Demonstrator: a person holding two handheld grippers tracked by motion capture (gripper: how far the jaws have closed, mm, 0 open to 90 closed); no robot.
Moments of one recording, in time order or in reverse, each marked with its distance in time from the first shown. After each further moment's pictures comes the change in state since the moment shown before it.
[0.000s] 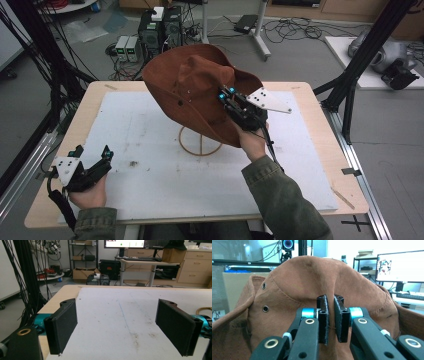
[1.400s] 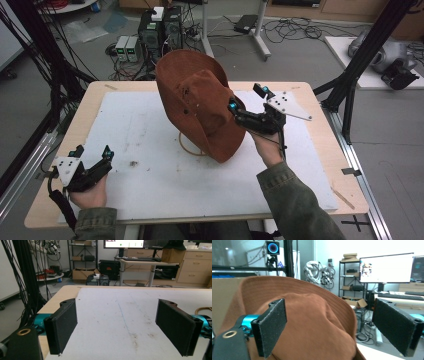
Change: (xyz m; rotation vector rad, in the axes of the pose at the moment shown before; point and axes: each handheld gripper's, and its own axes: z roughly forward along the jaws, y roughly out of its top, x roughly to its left) left arm -0.002 0.000 0.000 -0.003 -0.001 0.002; right arm -0.023 0.000 -0.036 -0.026 -0.114 0.012
